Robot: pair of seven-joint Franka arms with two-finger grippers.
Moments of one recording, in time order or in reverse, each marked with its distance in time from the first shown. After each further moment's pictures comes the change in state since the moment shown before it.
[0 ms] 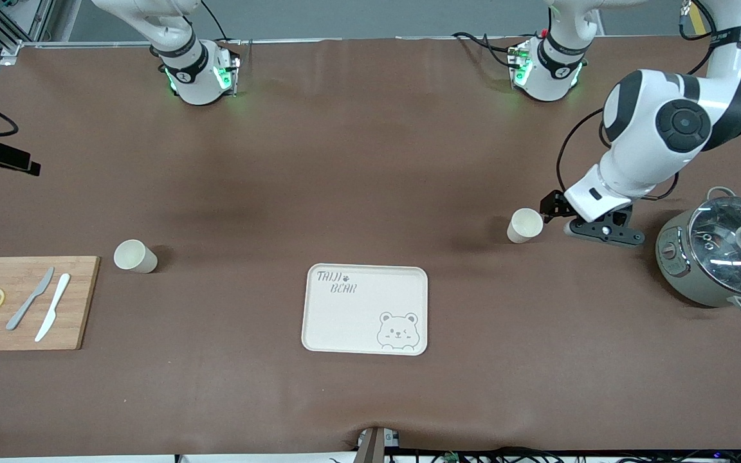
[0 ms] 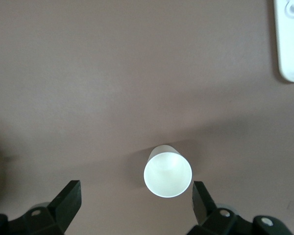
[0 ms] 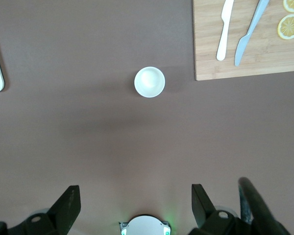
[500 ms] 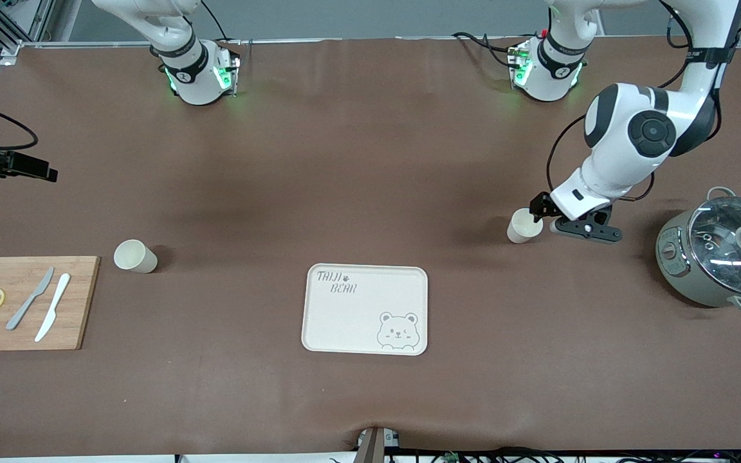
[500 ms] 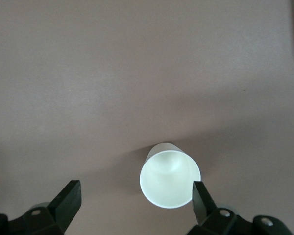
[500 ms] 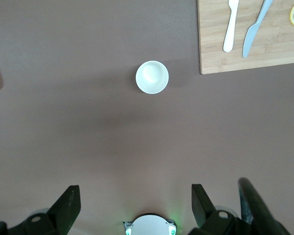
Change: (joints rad) left arm 0.000 0.014 0.000 -0.170 0.000 0.214 0.000; right arm 0.007 0.006 0.011 -0.069 0.000 0.048 0.044
